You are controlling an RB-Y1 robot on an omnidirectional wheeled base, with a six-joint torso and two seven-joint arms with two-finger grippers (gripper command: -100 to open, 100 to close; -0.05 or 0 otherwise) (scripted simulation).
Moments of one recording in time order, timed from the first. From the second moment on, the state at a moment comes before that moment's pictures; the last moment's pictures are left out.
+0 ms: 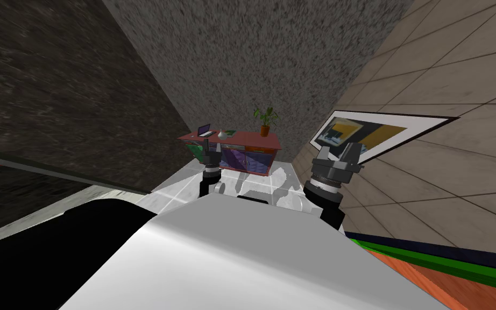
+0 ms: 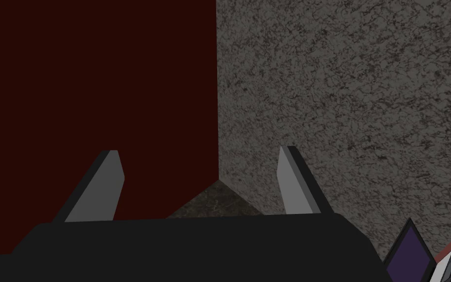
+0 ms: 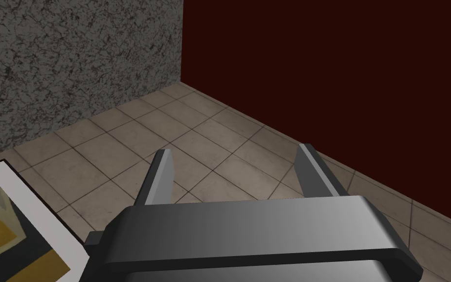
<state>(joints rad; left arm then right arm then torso) 0.48 0.00 -0.06 -2.27 0.04 -0.59 0.08 0.48 0.03 0.01 -2.34 -0.04 -0.59 0.10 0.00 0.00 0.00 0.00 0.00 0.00</state>
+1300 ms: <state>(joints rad) 0.48 0.07 -0.06 -2.23 0.03 -0.61 0.08 0.48 0.03 0.01 -2.34 -0.04 -0.59 0.10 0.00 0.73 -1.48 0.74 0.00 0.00</state>
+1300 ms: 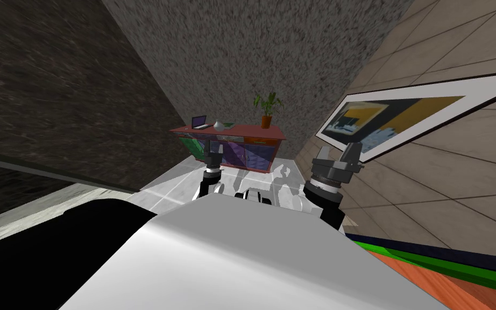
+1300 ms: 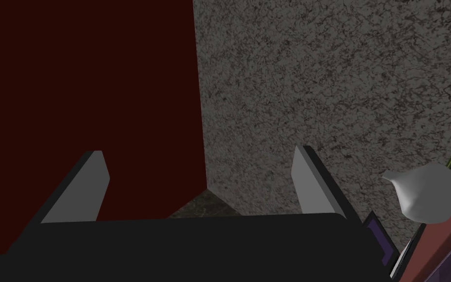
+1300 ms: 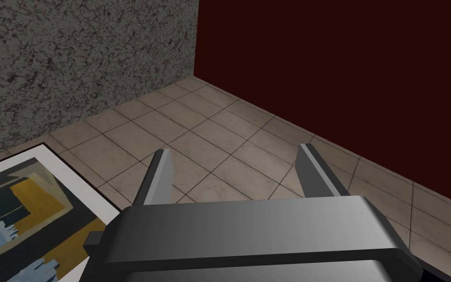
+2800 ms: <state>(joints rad) 0.38 0.17 -0.05 -1.83 0.02 -0.86 0.08 0.48 0.03 0.01 -2.34 -0.04 -0.59 0.10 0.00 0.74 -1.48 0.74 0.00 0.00</state>
